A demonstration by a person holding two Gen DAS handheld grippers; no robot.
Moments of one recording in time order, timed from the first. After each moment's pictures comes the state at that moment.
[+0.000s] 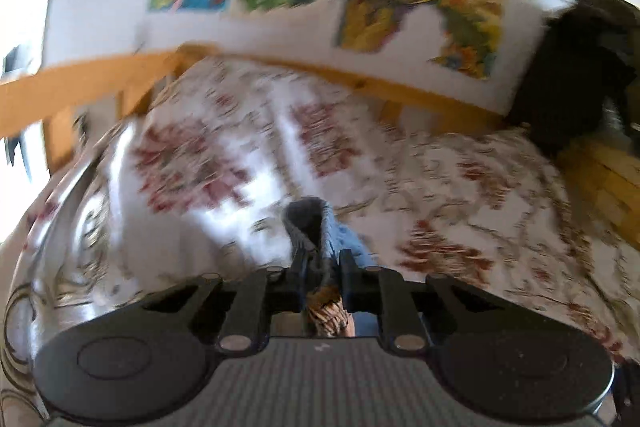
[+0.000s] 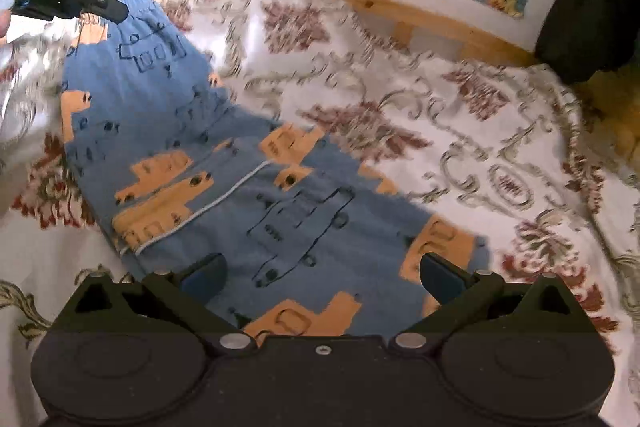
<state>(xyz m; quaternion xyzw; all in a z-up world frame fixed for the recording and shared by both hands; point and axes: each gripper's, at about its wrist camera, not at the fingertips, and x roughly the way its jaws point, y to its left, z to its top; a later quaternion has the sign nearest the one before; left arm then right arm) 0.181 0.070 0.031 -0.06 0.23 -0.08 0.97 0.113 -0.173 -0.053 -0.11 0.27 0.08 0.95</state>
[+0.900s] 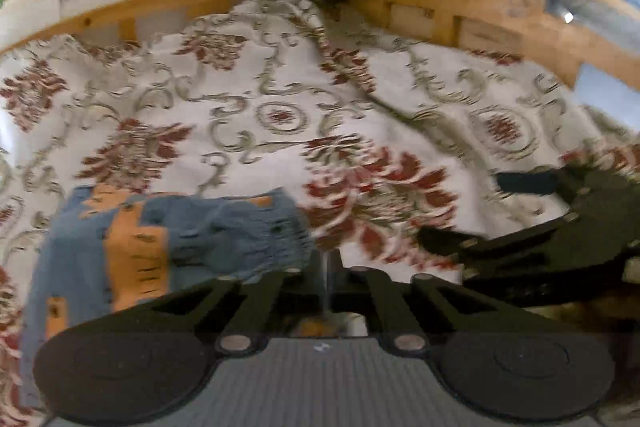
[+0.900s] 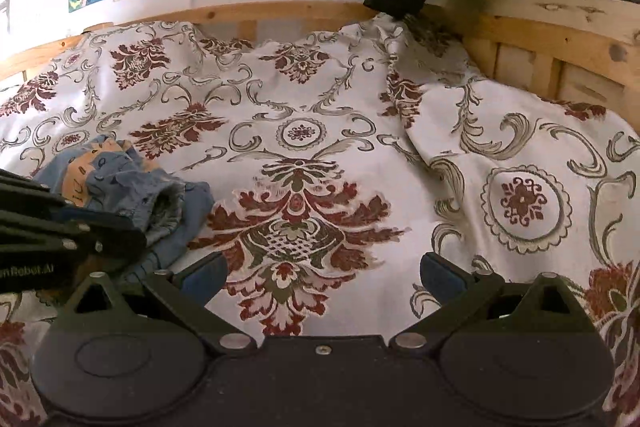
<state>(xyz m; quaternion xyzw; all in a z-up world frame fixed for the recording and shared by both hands) 0.113 -0.211 -0.049 0.10 0.33 -0.31 0.89 0.067 -0.366 -0.045 0.01 0.28 -0.03 0.96</state>
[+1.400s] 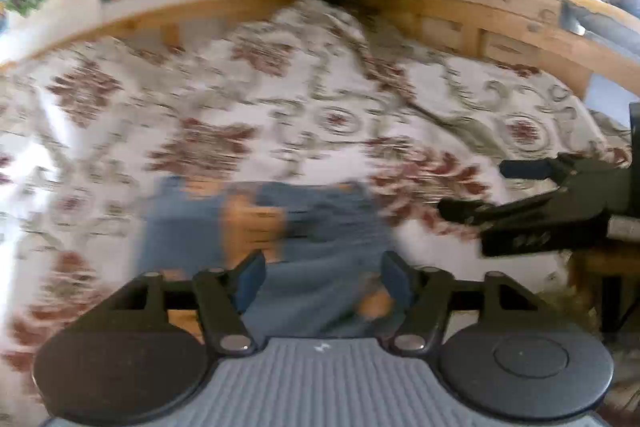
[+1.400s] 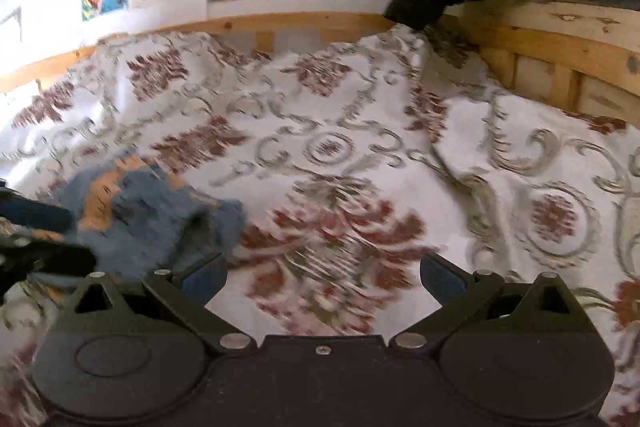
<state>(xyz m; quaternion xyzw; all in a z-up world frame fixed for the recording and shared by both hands) 0.102 -0.127 -0.014 0.12 0.32 -0.26 0.90 0.076 -0.342 -0.035 0.02 0.26 0.00 0.97</state>
